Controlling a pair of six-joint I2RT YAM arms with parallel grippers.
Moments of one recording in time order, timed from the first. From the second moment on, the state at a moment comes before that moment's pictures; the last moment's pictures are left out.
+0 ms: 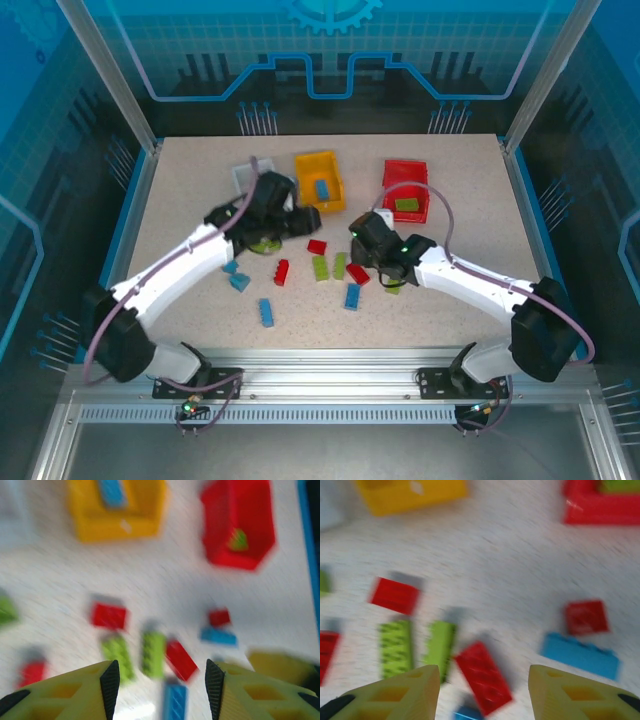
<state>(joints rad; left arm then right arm) -0.63 1.39 1.19 -0.58 0.08 -0.74 0.74 1.40 0.96 -0.58 0.34 0.71</state>
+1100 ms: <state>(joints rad) -0.95 1.34 1.11 -0.44 -0.06 -0.88 0.47 1.38 0.97 -0.70 0.23 0.66</state>
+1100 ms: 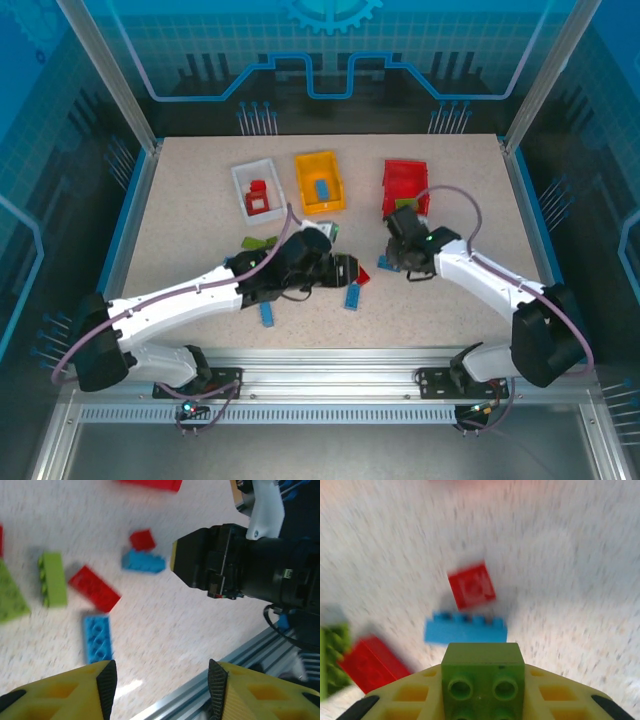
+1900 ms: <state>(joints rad) -0.76 1.86 1.66 -0.38 0.06 -0.69 0.16 2.24 1.91 -0.83 0.06 0.48</state>
